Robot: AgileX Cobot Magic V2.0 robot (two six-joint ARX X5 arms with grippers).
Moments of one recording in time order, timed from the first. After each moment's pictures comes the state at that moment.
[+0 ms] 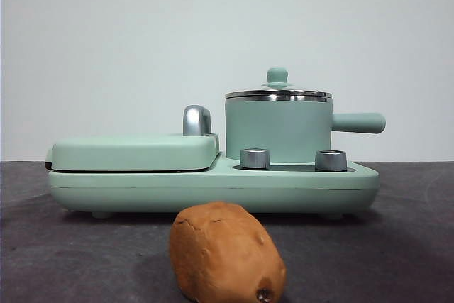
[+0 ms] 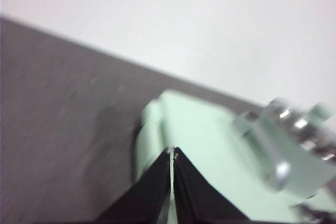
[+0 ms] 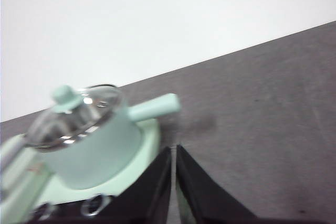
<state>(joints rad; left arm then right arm) -0.07 0.12 0.24 -0.15 0.16 -0.40 0.00 0.09 0.33 -0.31 -0.16 0.39</state>
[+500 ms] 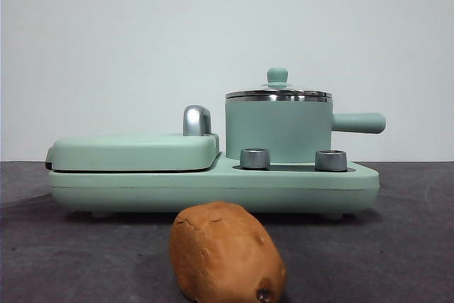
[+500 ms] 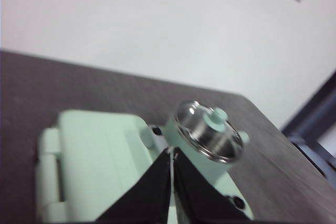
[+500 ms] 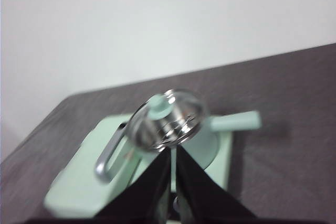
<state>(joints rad) -0.07 0.64 0.74 -0.23 0.49 -0.39 0.00 0.45 0.83 -0.56 -0.44 0.34</state>
